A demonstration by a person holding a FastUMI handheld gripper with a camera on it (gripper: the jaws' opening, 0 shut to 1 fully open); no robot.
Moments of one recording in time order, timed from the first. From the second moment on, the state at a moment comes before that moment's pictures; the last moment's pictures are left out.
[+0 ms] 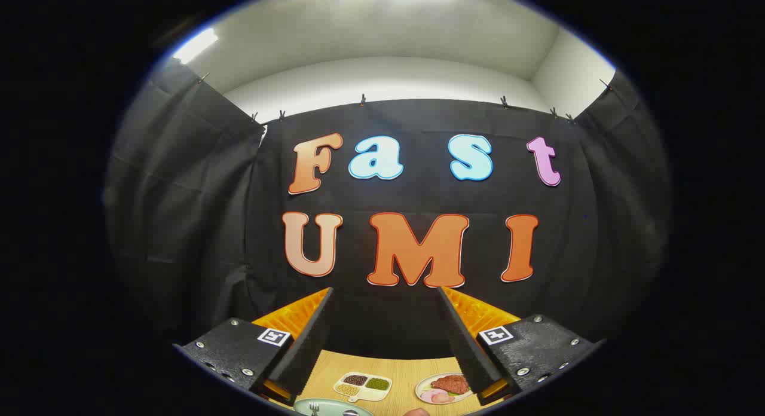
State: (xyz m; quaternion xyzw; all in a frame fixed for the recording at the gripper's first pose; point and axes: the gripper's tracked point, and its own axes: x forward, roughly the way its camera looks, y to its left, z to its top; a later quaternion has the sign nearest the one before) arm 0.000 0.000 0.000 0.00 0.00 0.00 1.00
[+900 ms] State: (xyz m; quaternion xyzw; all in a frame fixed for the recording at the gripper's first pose) arm 0.006 0.023 -0.059 0.00 0.10 0.03 0.99
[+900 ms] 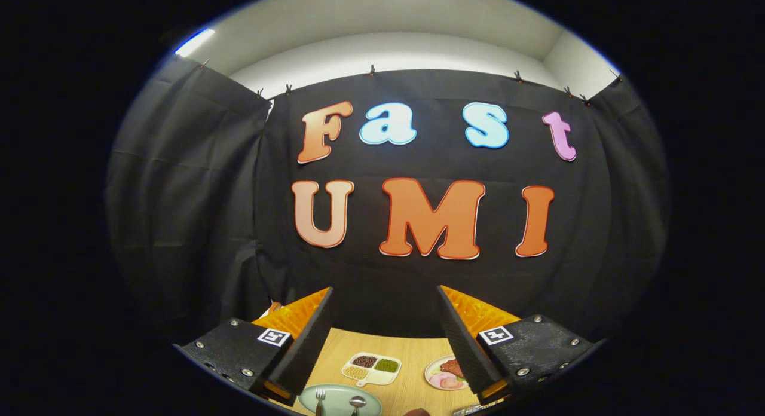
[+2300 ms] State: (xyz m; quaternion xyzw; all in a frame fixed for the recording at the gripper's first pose) arm -0.122 0.093 -0.421 0.00 0.69 0.10 0.71
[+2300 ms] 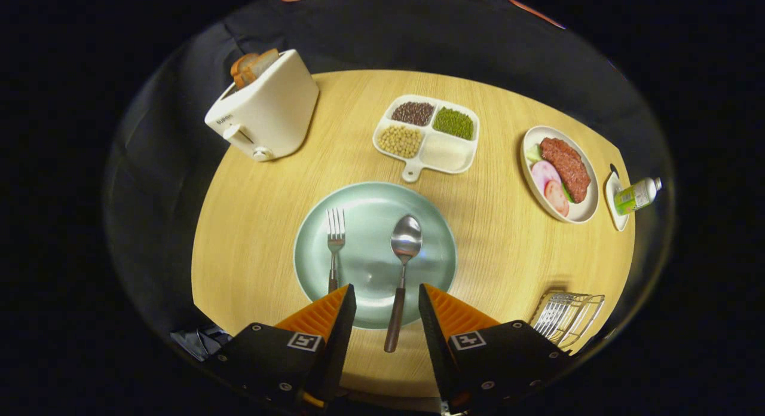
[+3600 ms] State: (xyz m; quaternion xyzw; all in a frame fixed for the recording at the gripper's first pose) arm -0.129 0.091 -0.465 0.10 0.69 0.06 0.72
